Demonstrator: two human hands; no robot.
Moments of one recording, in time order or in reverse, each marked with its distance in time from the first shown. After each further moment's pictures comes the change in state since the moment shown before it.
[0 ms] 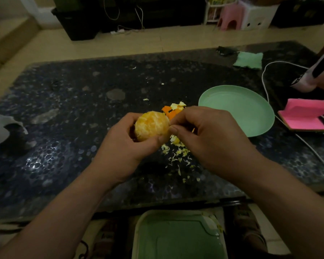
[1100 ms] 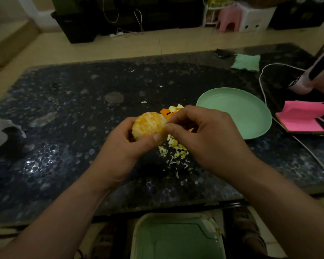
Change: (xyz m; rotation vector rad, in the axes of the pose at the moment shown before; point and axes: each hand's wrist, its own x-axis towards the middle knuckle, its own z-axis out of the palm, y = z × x) left_hand 0.008 -0.011 0.004 -0.212 -0.016 -0.059; right_hand 0.002 0.000 0.001 0.223 0.046 0.128
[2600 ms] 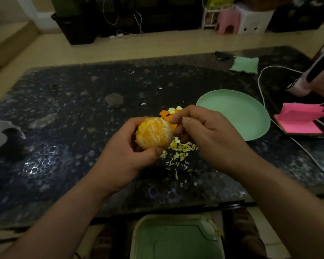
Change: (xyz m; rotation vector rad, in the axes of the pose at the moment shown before) left_hand -0.003 -0.005 -0.004 0.148 -0.095 0.151; right_hand 0.006 0.004 -0.009 0.223 -0.121 0.154
